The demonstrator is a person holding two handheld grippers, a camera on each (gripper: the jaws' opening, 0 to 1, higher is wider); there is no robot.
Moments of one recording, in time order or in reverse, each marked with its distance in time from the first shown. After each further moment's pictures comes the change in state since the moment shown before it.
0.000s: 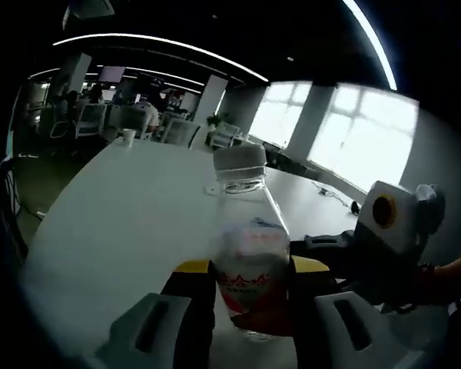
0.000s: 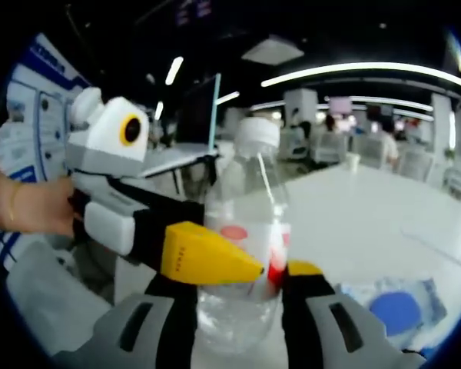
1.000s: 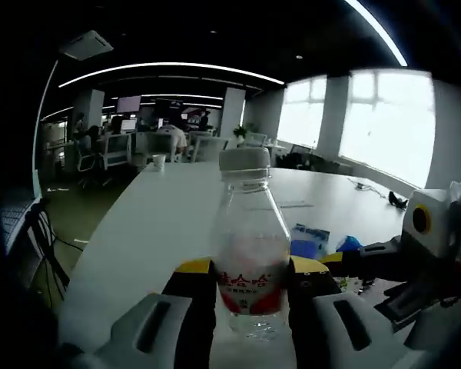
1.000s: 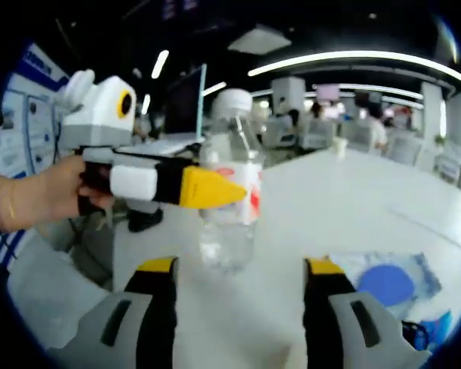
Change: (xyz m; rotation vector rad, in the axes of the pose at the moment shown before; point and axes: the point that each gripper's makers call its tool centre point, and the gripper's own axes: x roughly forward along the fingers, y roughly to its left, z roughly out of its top) left arm -0.007 0.040 0.022 0.147 -0.052 0.229; right arm -0.028 -0.012 -0.023 0.075 0.056 -0.068
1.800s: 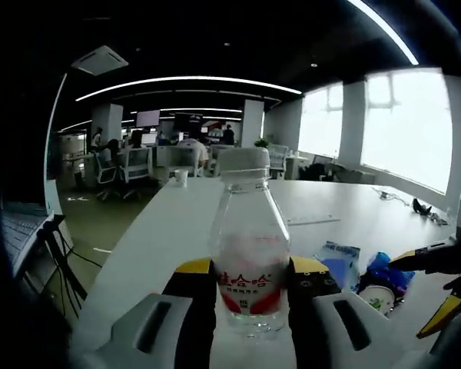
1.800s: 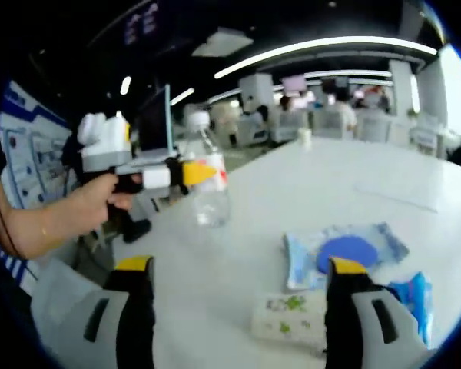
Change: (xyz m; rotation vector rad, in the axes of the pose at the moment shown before) left arm 0.024 0.032 0.026 0.026 -0.073 0.130; right arm -0.071 -0.038 -0.001 0.153 -0.009 -0.113
